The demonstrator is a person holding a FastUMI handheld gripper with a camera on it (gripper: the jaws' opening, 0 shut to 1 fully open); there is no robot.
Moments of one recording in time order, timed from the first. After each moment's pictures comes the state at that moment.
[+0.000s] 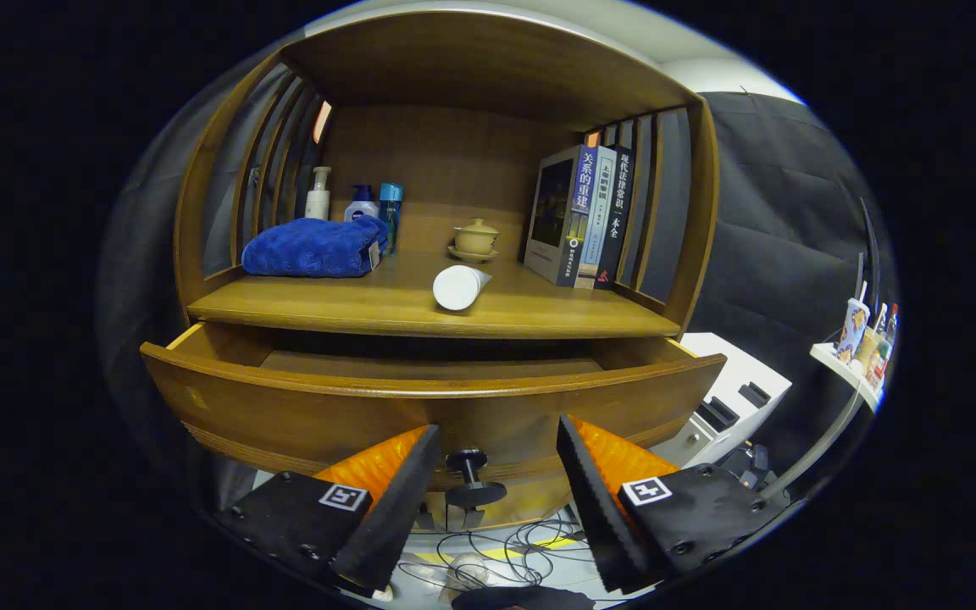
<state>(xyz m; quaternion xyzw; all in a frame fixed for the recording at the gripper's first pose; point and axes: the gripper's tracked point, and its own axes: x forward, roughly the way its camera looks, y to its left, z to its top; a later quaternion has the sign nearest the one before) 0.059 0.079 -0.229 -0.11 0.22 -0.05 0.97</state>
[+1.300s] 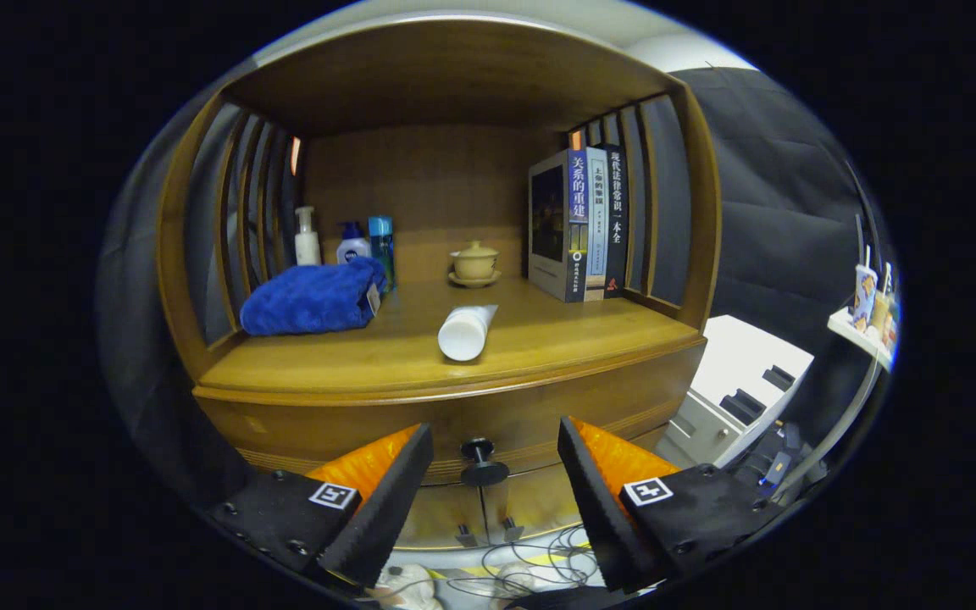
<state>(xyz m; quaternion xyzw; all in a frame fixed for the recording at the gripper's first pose) 0.073 0.099 -0.189 0.00 0.22 -0.03 0.98</state>
